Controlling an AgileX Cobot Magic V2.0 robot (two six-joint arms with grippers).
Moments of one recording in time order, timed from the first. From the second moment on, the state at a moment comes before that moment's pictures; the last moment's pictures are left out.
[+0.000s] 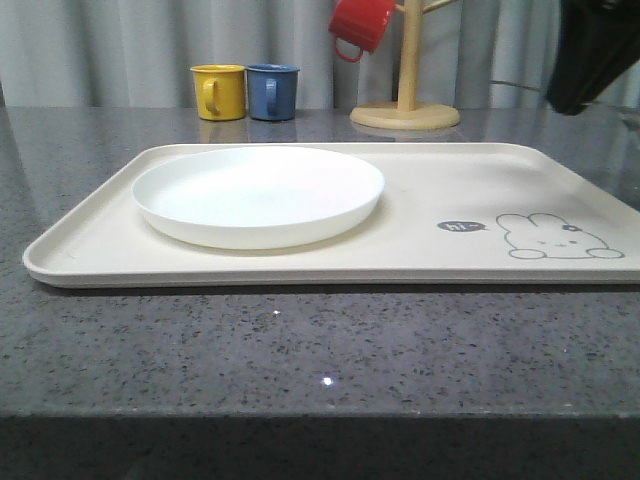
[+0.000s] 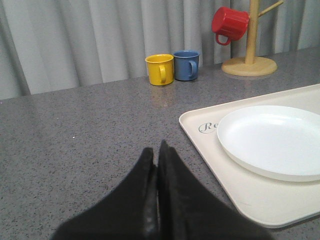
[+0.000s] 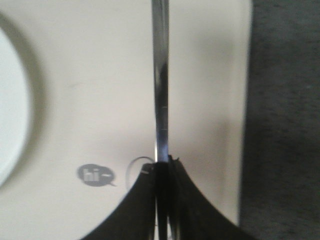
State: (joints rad) left arm -0.23 0.16 -0.36 -0.06 0.36 0.14; right arm 0.33 1.50 -1.30 0.05 0.97 0.25
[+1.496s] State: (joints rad) left arm -0.23 0.16 -0.36 -0.06 0.36 0.14; right arm 0.50 1.73 -1.32 -0.06 0.80 0.65
